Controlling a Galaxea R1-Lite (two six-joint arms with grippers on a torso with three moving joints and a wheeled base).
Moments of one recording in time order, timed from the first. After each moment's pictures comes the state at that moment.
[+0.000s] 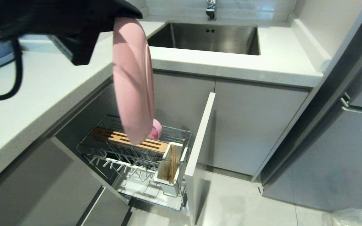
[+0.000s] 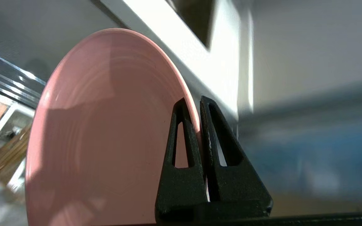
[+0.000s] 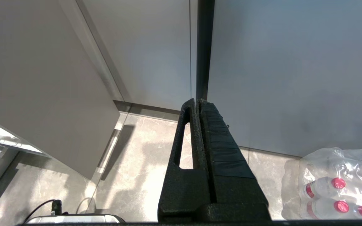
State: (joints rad) left arm -1.01 1.50 -1.76 0.34 0.66 -0.87; right arm 0.00 0.00 0.00 0.00 -0.02 0.04
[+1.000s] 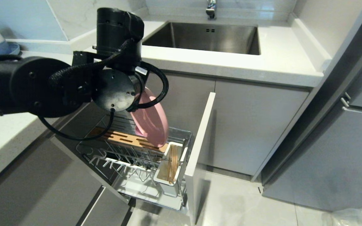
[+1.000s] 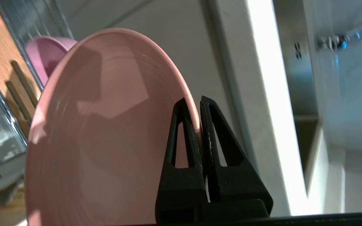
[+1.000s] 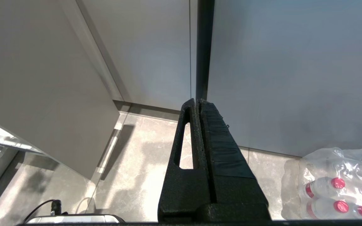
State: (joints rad) left arm -0.68 1.74 -1.50 0.03 0.85 -1.28; right arm 0.00 0.00 0.00 0.00 -0.02 0.04
